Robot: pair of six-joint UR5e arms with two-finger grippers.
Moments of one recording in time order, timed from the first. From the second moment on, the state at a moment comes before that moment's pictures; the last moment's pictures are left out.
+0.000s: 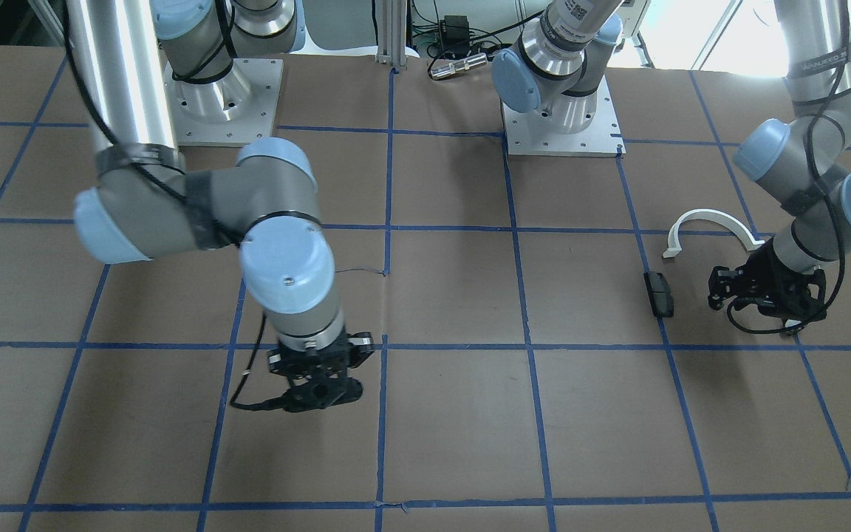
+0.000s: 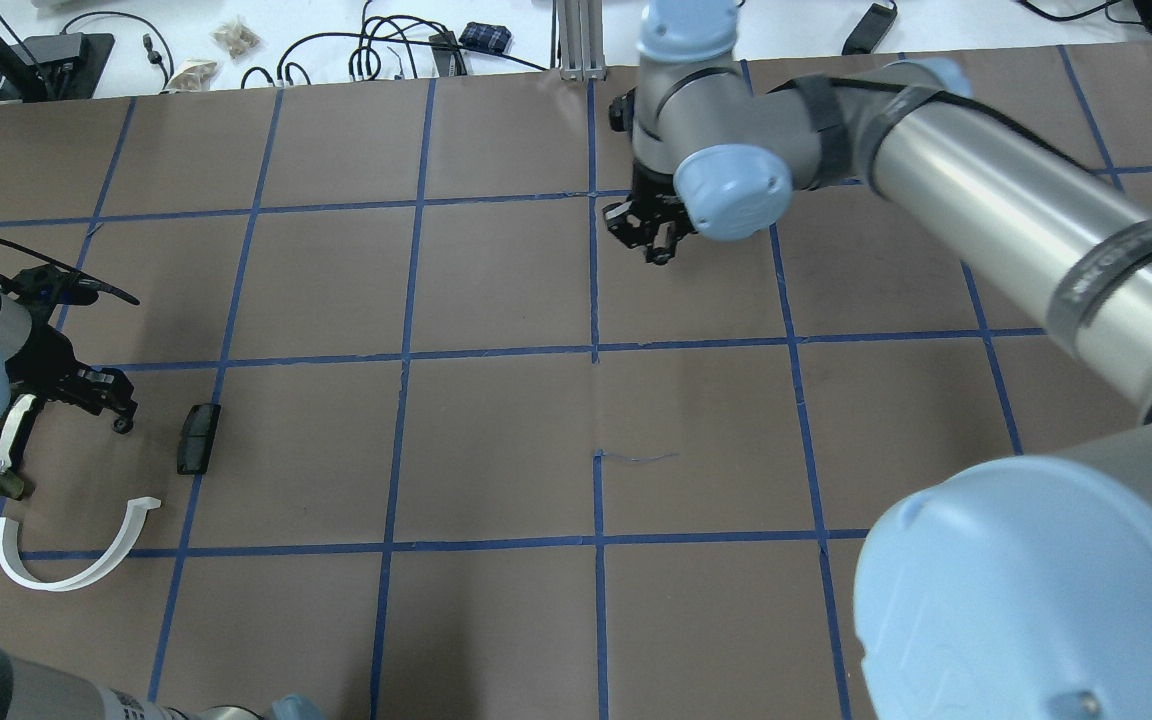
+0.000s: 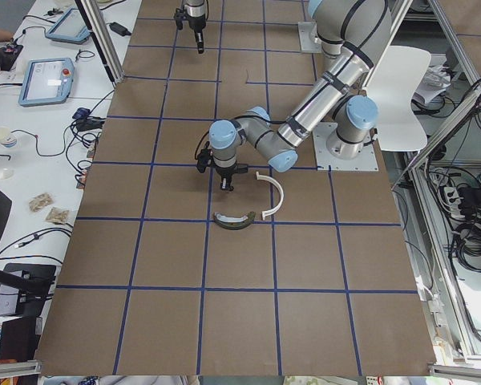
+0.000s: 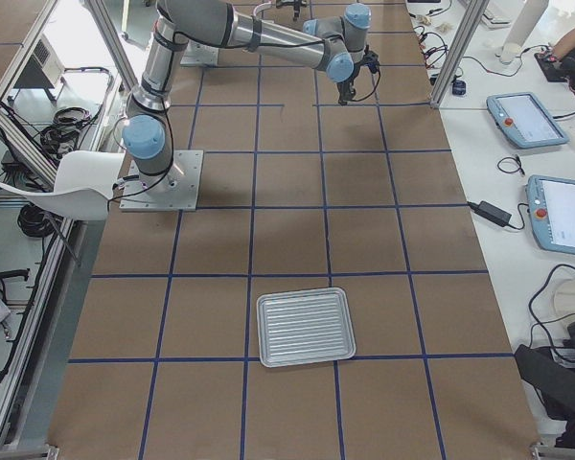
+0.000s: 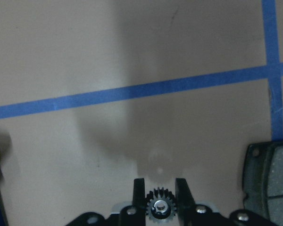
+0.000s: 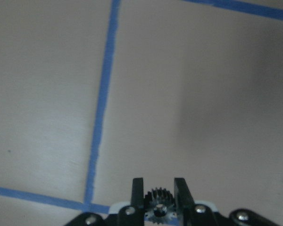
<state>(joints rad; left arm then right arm) -0.92 -1.89 -1.98 -0.87 1.58 0.79 1.87 -1.00 1.45 -2.06 -1.57 0.13</state>
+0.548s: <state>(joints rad) -1.14 -1.86 -1.83 -0.99 1.57 0.64 1.98 -0.94 1.47 -2.13 -1.59 0.26</state>
